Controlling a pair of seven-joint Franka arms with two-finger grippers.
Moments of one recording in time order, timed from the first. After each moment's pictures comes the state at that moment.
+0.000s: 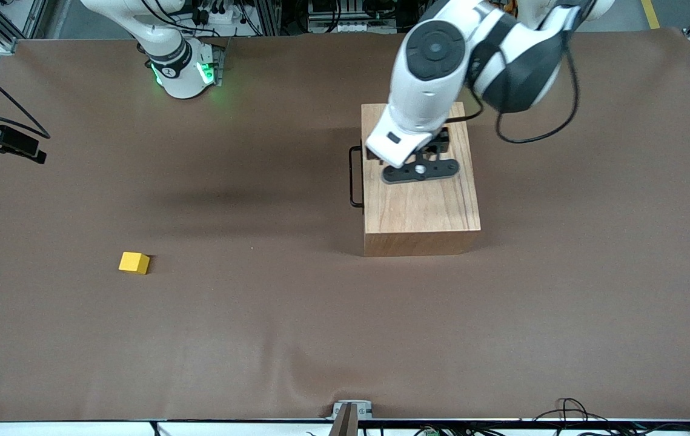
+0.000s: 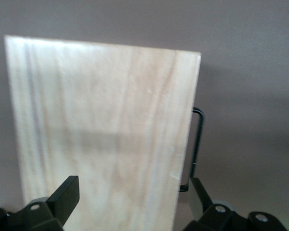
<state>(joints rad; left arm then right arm) -0.62 0.36 -0.13 -1.40 -0.04 1.65 -0.86 0.00 -0.03 -0.11 -1.67 0.02 1.53 -0.02</state>
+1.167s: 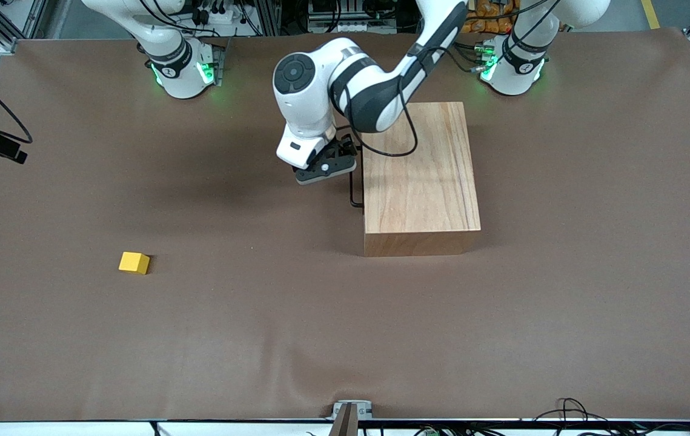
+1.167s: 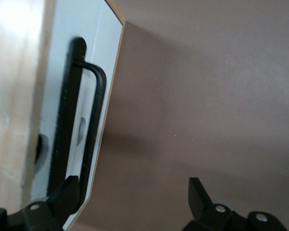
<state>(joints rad) -1.02 0.66 0.08 -1.27 -0.03 1.85 -1.19 -0.05 -0.04 -0.12 -1.68 -0.04 1.53 0.07</state>
